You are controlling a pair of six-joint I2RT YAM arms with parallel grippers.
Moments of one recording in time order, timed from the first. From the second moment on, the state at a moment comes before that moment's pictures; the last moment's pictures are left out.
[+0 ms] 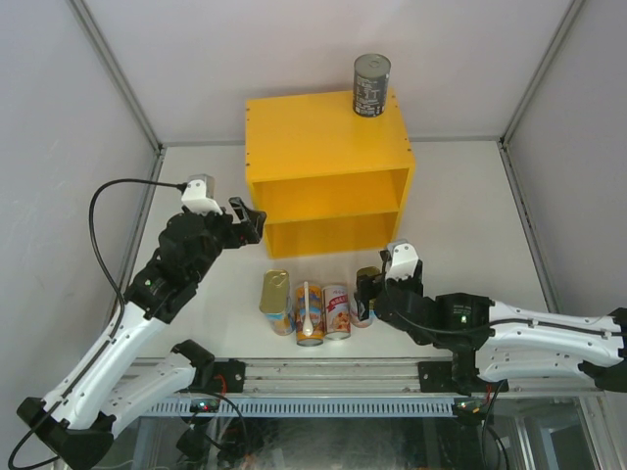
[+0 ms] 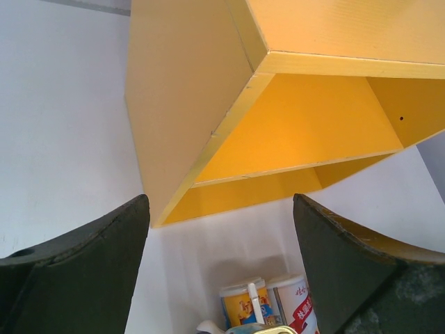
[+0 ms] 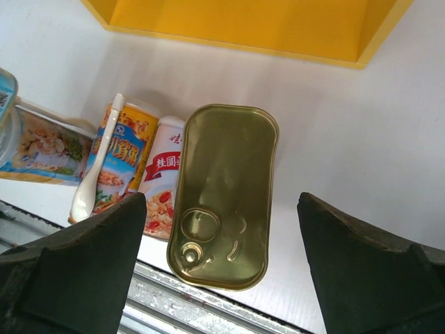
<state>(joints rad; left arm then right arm) -0.55 0.78 0.89 -0.35 -0.24 -0.46 1.36 0.87 0.81 -0.73 0.76 0.75</state>
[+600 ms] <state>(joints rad) -0.55 0.79 0.89 -0.33 -0.24 -0.45 1.35 0.93 0.77 -0.73 0.76 0.80</state>
